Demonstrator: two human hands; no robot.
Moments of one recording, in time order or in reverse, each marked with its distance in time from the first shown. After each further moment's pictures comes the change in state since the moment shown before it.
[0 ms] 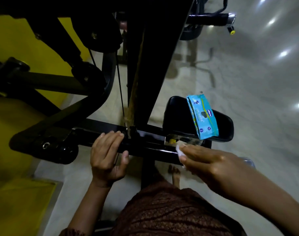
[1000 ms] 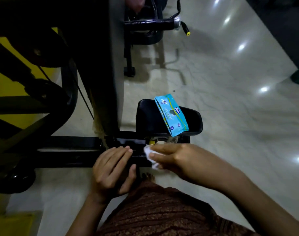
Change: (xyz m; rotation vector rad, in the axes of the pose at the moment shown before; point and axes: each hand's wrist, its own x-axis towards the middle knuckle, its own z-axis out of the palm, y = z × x) left_hand 0.018 0.072 0.031 -0.215 -0.098 0.232; right_hand -0.019 0.022 0.001 0.172 -0.106 0.080
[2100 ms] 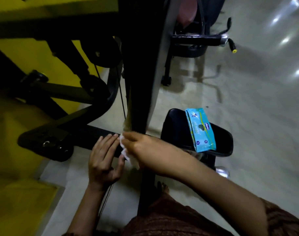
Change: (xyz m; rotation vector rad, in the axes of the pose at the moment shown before) left_hand -0.021 -0.029 -0.036 0.299 0.035 -0.246; right_hand 0.108 -0.035 0.026 0.156 -0.104 -0.162
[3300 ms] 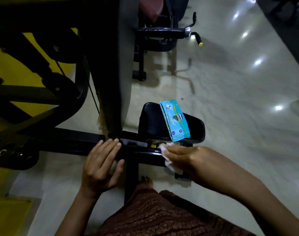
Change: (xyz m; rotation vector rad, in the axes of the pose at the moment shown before) left_hand 0.001 0.044 0.016 -0.120 -0.049 0.205; right_hand -0.154 0.020 -0.038 -0.120 0.004 0.234
